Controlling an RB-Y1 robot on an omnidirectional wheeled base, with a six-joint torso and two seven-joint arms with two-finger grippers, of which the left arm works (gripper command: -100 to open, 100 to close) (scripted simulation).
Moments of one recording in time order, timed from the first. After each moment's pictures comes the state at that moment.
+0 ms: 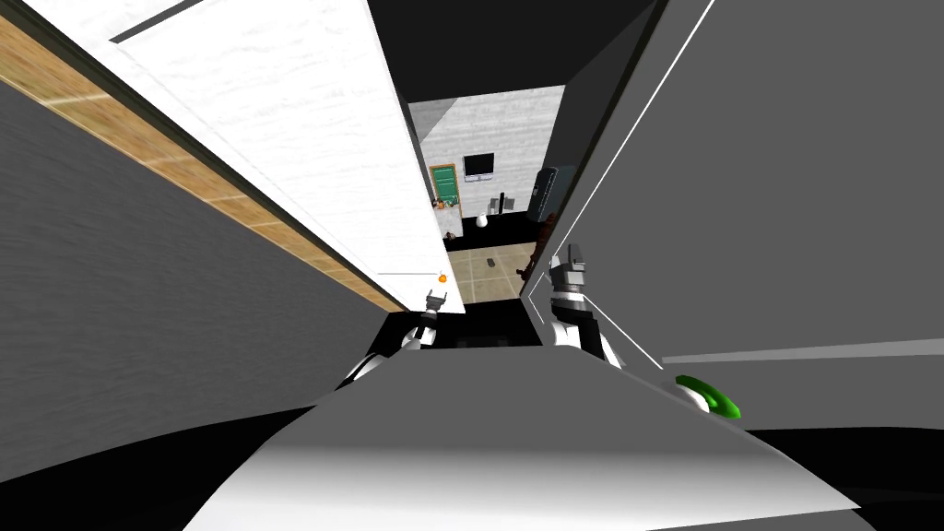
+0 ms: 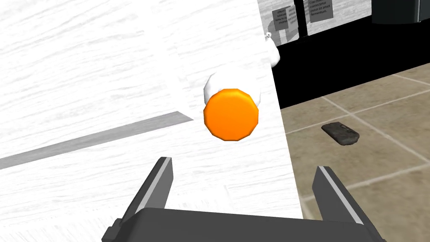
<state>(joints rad) -0.19 0.28 -0.27 -0.52 0.24 -0.91 1.42</state>
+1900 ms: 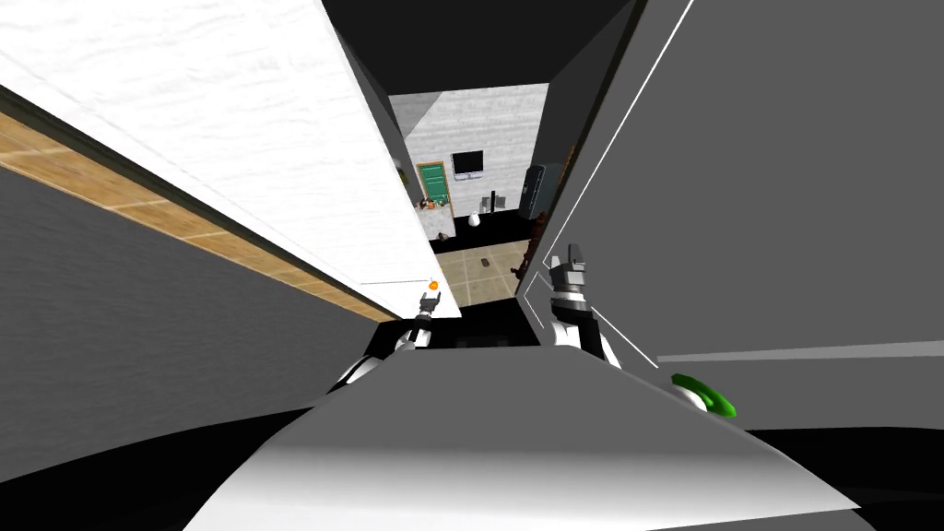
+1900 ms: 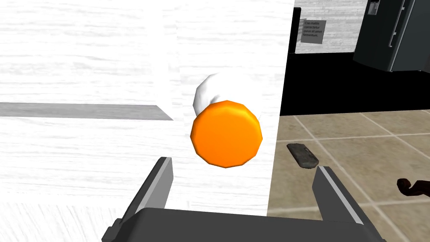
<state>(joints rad) -0.17 0.33 -0.27 -0.51 0.31 -0.93 1.73</state>
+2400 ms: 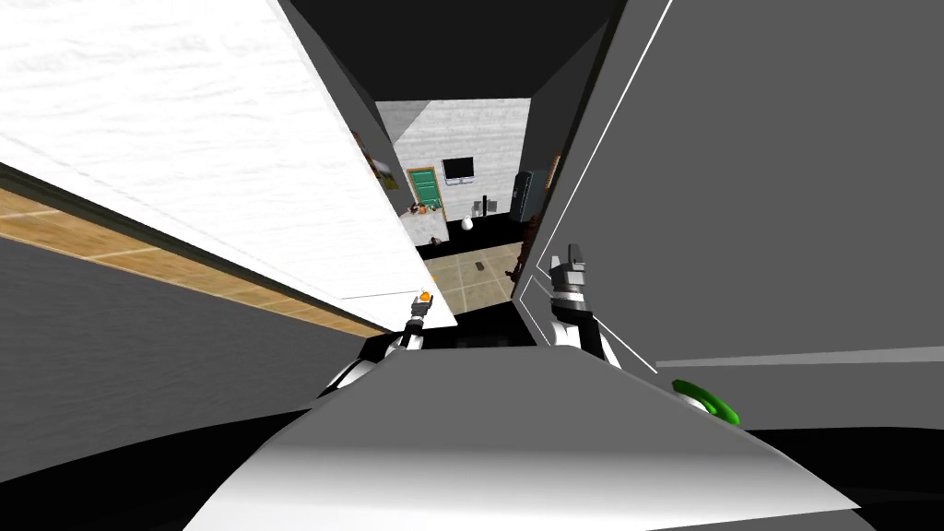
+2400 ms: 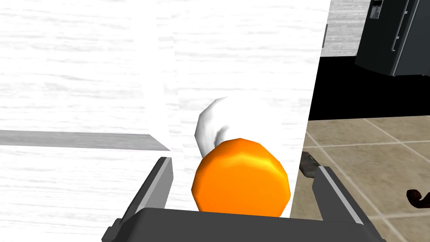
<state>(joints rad) -0.15 0.37 -0.24 -0.44 0.33 -0.98 1.77</state>
